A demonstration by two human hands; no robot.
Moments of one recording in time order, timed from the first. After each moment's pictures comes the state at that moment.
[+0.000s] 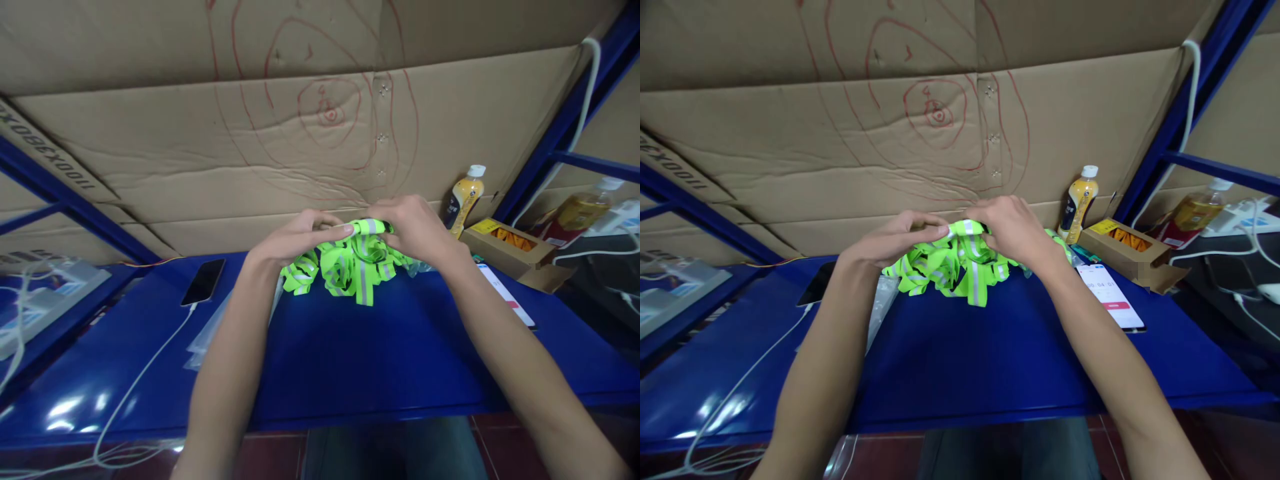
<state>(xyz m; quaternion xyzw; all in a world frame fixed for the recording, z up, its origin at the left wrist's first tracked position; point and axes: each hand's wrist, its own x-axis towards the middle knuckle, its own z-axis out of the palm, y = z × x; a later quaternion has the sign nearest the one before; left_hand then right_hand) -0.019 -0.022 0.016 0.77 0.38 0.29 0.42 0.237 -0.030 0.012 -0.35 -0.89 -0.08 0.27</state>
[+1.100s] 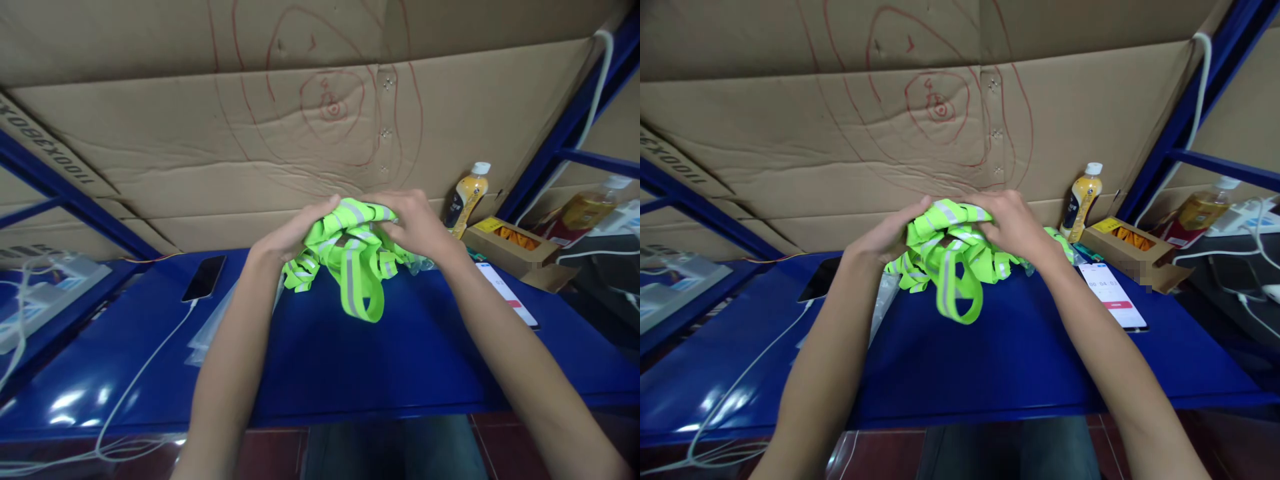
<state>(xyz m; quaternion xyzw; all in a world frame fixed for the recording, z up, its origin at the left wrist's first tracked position) -0.011 -0.010 0.003 0.69 0.33 0.37 0.53 0.234 -0.016 -0.001 -0.29 -0.87 0.00 0.39</state>
